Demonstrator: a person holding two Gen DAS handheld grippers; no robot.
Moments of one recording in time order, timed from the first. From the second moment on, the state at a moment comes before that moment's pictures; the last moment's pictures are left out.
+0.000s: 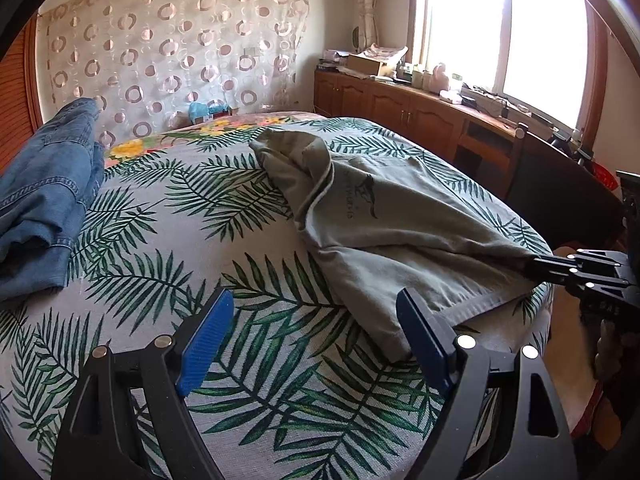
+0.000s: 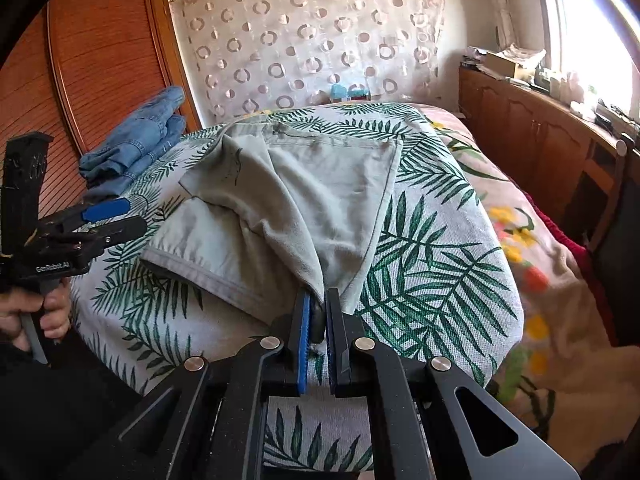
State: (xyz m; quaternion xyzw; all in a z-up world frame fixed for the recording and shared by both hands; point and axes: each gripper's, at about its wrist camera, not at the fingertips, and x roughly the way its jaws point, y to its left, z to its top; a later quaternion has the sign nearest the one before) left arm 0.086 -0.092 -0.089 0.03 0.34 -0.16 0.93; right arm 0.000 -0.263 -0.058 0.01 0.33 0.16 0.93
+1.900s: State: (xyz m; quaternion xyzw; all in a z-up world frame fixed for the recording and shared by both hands) left arm 0.080 -0.020 -0.079 -0.02 0.31 -0.10 0.94; right arm 0.156 -0.098 -0.058 -0.13 0.36 0.24 0.89
